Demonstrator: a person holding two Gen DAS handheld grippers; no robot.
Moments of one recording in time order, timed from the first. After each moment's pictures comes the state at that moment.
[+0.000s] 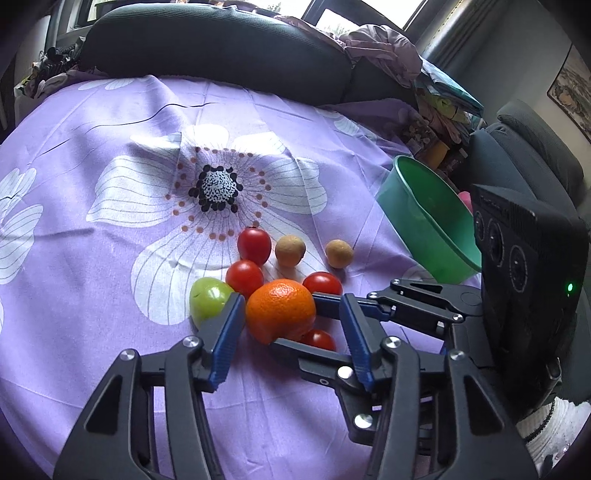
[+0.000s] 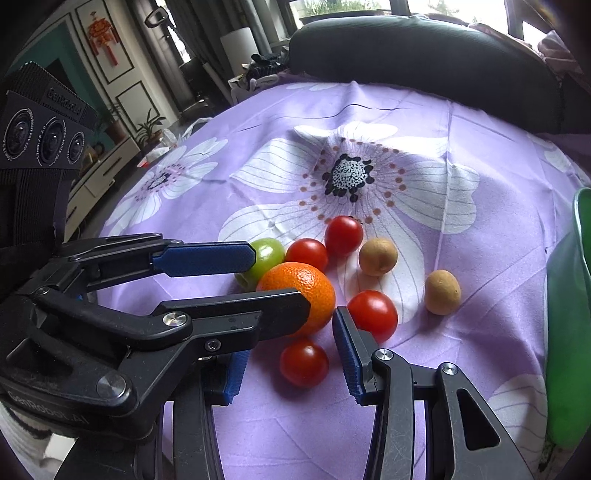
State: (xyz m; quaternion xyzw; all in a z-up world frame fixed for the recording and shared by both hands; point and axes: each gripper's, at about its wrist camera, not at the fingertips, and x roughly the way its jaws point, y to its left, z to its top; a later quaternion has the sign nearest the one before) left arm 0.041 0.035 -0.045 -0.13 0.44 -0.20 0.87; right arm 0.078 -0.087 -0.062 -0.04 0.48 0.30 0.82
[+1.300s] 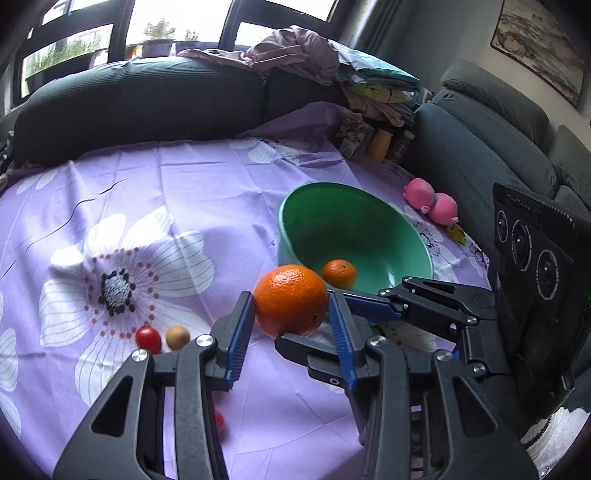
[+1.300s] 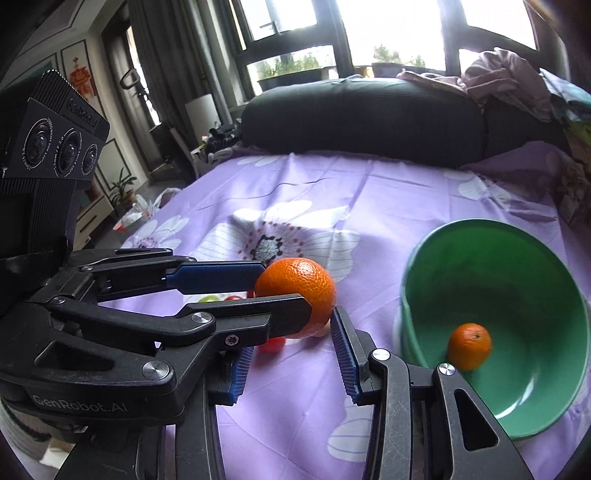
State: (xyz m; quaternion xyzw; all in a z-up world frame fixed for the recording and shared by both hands) left arm 0.064 -0.069 0.024 -0.04 0.39 -0.28 0.88; right arm 0.060 -0.178 0.010 0.00 0.39 0.22 0.89
